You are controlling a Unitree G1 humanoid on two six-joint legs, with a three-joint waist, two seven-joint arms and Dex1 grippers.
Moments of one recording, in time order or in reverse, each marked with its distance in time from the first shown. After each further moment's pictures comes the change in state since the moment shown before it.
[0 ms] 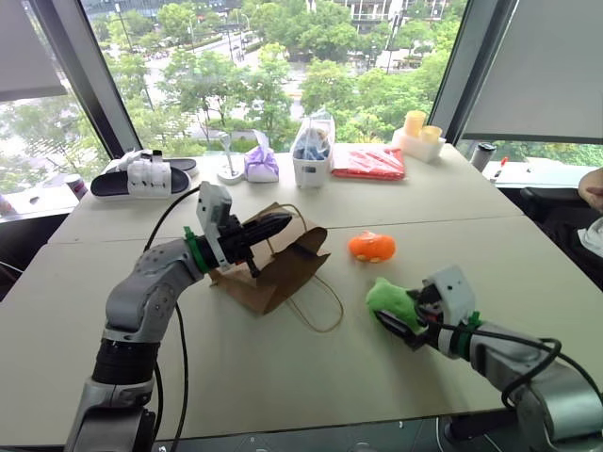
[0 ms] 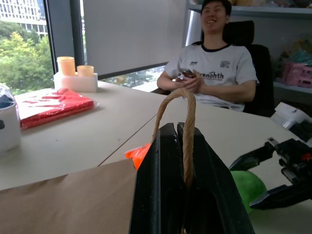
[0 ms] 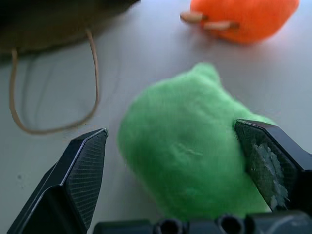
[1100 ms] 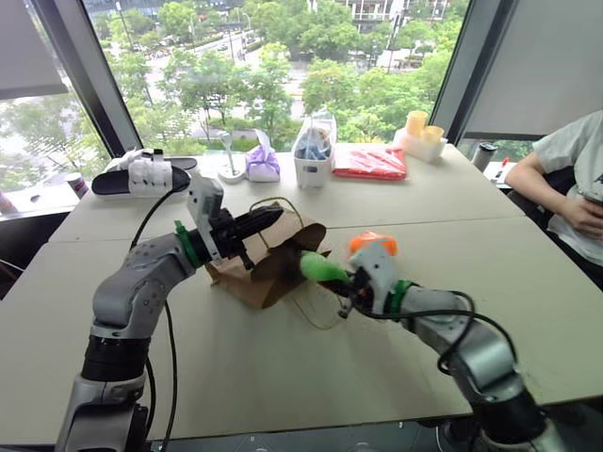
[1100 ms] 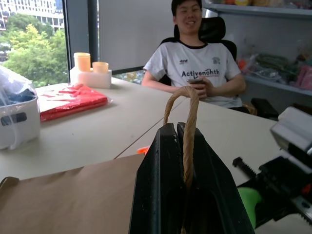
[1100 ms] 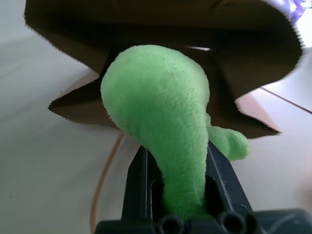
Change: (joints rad) left arm -0.037 0.044 0.036 -0.029 -0.066 0.097 0.073; right arm -0.405 0.069 0.440 0.309 -0.108 -0.381 0.074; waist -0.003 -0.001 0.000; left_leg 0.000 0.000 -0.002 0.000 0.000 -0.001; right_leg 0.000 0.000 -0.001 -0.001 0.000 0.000
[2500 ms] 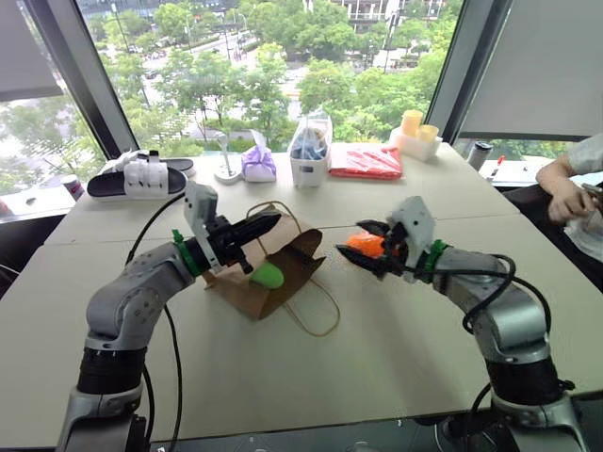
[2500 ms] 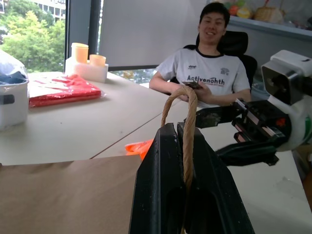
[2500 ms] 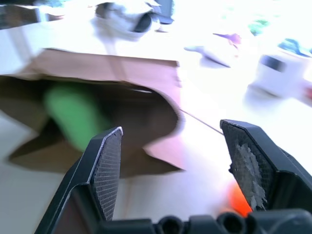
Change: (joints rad) left arm 0.077 -0.009 0.023 -0.044 -0.077 0.060 0.059; right arm -0.086 -0.106 -0.311 0.121 -0.023 -0.001 0.089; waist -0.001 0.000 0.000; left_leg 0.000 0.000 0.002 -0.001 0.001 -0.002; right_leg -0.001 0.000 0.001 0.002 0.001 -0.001
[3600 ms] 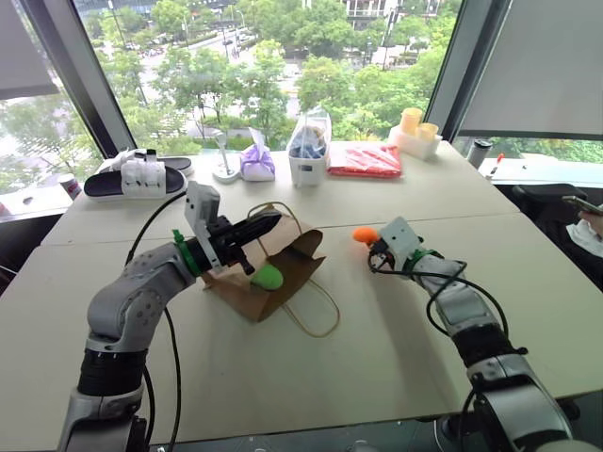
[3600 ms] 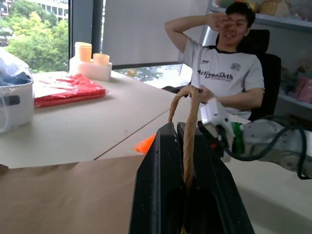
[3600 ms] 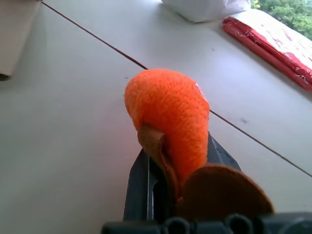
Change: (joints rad) left arm -0.015 -0.009 -0.007 -0.003 0.030 -0.010 0.015; right arm 0.006 0.013 0.102 0.318 -0.209 -0.368 -0.114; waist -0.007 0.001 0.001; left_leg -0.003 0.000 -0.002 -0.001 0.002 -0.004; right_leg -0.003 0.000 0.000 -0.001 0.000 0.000
